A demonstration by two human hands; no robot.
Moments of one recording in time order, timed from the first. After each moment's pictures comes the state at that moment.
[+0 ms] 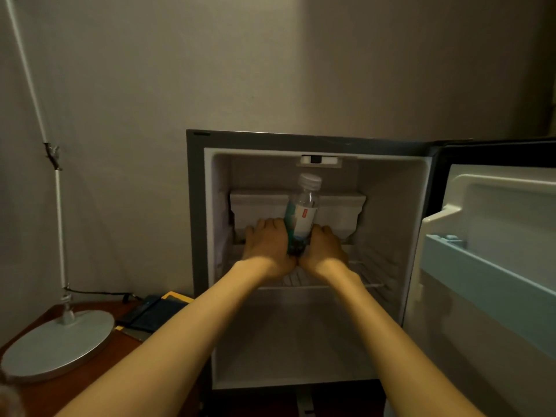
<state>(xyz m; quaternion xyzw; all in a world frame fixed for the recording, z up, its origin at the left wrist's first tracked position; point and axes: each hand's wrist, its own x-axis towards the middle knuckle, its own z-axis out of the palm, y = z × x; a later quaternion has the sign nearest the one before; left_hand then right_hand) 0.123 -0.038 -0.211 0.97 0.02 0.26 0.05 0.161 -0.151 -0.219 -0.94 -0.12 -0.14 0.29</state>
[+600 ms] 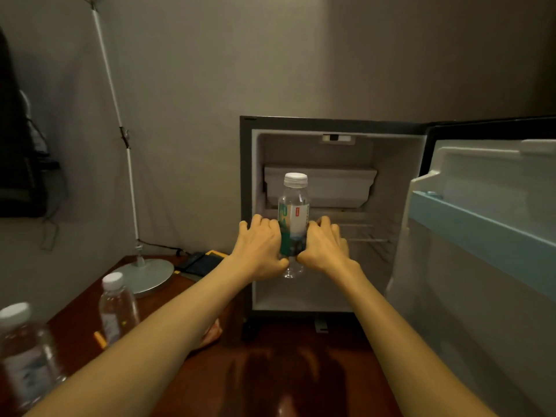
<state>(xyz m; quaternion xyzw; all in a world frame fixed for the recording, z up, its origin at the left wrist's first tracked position) -0.039 -0.017 -0.246 0.97 0.00 0.24 -0.06 0.011 -0.149 -0.240 -0.96 -0.19 -0.13 0.16</state>
